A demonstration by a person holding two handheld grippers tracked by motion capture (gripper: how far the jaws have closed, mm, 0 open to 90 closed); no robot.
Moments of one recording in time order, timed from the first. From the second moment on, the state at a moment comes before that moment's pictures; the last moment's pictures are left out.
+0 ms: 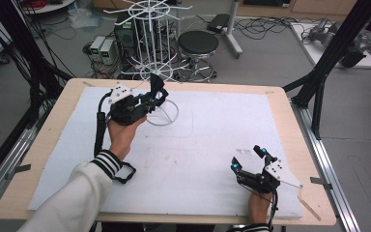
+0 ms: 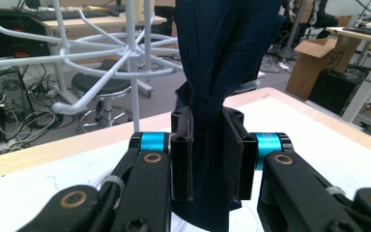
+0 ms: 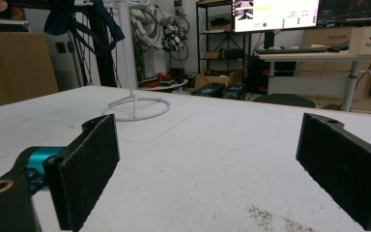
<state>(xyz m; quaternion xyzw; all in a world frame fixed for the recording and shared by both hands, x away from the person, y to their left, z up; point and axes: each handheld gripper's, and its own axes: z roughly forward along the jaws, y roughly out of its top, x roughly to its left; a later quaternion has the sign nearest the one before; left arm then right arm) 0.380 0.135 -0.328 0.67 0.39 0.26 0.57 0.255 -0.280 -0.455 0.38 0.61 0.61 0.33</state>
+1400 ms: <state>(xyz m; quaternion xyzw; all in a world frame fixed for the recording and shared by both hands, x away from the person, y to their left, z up) 0.347 0.170 -0.345 0.71 0.30 0.24 0.59 0.254 -0.280 -0.455 0.38 0.61 0.61 0.34</state>
